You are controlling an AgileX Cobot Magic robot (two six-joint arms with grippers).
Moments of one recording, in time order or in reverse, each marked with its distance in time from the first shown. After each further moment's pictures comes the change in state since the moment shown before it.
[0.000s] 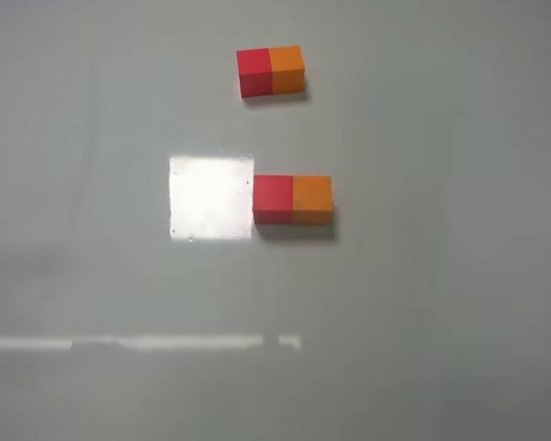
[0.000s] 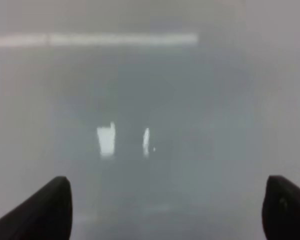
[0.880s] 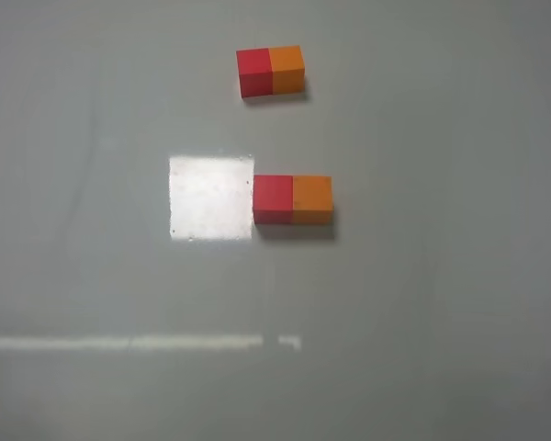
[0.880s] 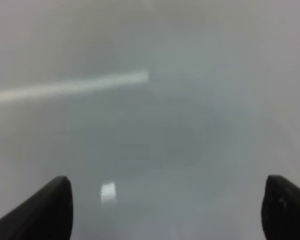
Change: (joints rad) left arm 0.000 -0.280 0.247 -0.169 -0.104 0.149; right arm 0.000 0.000 0.000 0.000 0.000 0.000
